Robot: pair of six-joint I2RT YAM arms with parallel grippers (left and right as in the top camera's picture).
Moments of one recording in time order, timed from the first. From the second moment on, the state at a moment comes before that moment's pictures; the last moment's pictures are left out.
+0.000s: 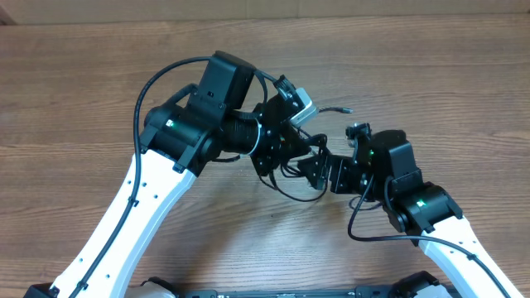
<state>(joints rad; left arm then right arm) -0.52 1.47 1.60 -1.04 0.75 0.26 0.38 1.08 0.73 -0.48 -0.38 0.57</state>
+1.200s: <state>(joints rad) -0.46 1.40 1.60 -1.13 0.46 -0.04 0.38 1.07 0.75 -0.70 -0.09 0.76</state>
